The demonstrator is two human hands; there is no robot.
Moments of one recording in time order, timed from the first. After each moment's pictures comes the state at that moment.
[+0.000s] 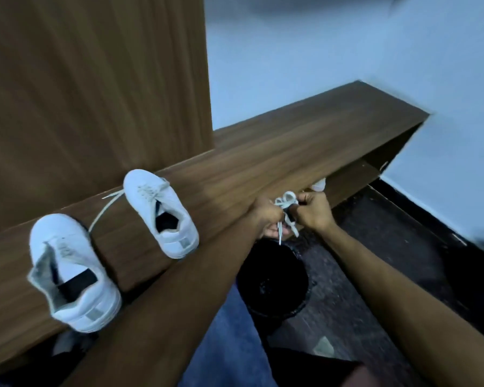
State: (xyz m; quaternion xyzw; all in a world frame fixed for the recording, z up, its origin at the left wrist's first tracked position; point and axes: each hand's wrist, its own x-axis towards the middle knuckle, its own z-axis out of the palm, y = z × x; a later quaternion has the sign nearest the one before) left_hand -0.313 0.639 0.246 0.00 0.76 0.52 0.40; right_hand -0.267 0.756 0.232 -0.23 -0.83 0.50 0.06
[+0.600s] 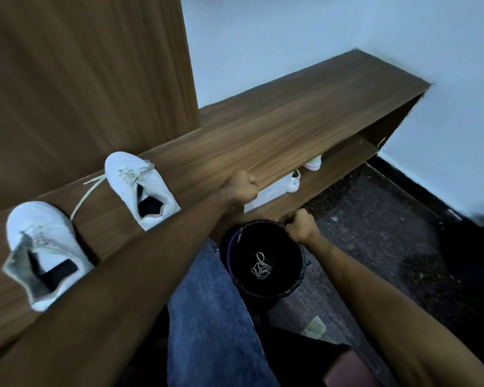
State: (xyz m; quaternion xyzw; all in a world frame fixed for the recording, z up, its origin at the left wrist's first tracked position) left_hand -0.350 0.619 0.231 0.14 0.88 0.35 0.29; right_hand -0.253 0.776 0.133 -0.28 -0.87 0.38 -0.13
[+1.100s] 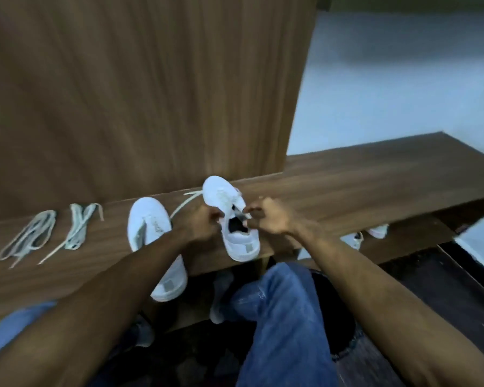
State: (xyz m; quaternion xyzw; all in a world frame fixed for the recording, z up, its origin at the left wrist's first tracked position) left_hand -0.346 0.362 0.245 0.16 0.95 0.26 0.05; right_hand -0.349 0.578 0.269 0.15 -0.94 0.27 -0.12
